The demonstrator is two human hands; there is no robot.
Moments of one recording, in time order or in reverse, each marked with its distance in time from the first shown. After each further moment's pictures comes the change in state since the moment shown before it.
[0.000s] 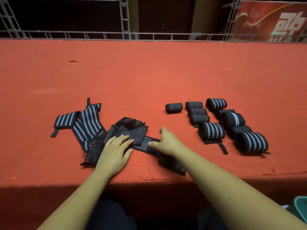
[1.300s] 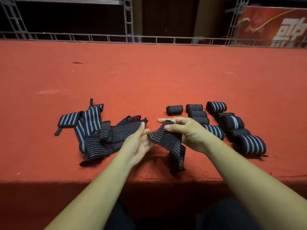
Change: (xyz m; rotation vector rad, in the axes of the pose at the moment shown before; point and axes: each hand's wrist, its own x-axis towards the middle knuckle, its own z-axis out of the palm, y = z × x) left_hand 0.036 0.098 -0.045 -1.984 -0.094 -0.702; right_hand -0.041 0.008 -0.078 1.112 -0.273 -0.192
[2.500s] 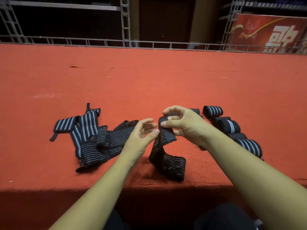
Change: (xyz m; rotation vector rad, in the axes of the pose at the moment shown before) left_hand -0.018 0.010 0.024 0.465 -0.249 0.463; right_hand 0.000 -0.039 0.006 -0.176 0.075 -0.071
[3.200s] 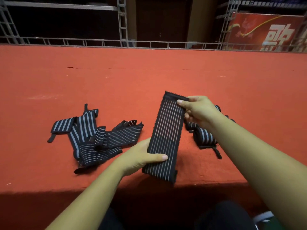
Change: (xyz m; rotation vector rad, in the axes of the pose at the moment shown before) left_hand -0.023 0.013 -0.006 0.245 -0.395 -0.275; right_hand 0.024 -0.021 -0.040 -0.135 0.401 0.065
